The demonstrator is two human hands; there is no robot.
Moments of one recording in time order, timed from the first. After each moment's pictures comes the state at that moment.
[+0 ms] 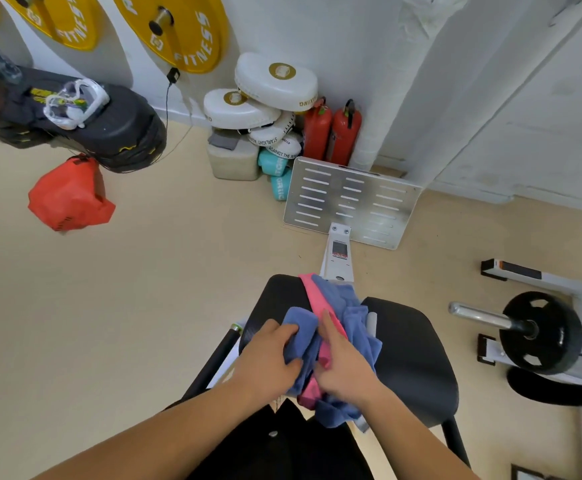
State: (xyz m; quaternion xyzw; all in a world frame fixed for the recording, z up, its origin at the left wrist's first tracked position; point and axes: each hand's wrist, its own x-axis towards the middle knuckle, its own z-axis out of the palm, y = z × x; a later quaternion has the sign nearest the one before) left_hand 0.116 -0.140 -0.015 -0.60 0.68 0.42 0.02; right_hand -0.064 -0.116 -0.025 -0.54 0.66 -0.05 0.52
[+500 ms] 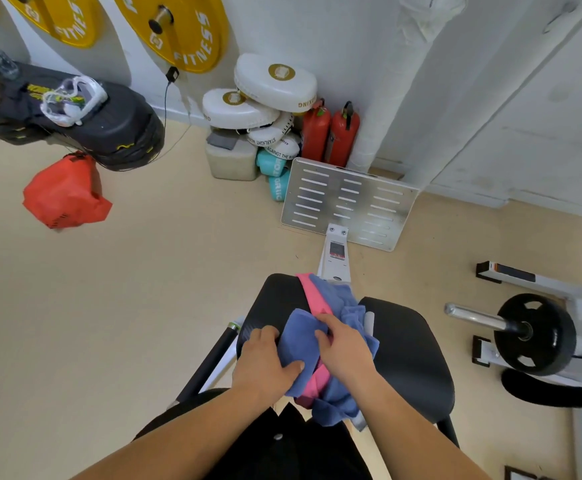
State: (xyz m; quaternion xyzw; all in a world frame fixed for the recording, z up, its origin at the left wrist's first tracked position) left_hand 0.110 -0.123 -0.037 -0.68 0.59 0.42 0.03; right_hand -0.069 -0.133 -0.048 -0.51 0.75 -0.01 0.42
